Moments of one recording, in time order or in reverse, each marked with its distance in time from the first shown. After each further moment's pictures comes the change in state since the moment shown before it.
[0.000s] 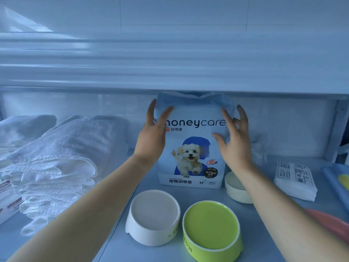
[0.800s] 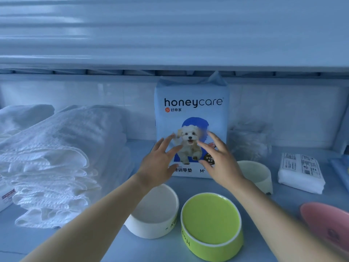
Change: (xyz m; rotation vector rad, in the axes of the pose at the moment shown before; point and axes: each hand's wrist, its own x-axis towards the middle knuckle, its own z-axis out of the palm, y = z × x) left_hand -0.057 -0.025 0.052 0.371 -0.505 0.055; right_hand -0.067 0.021 0.028 -0.106 -0.490 -0.044
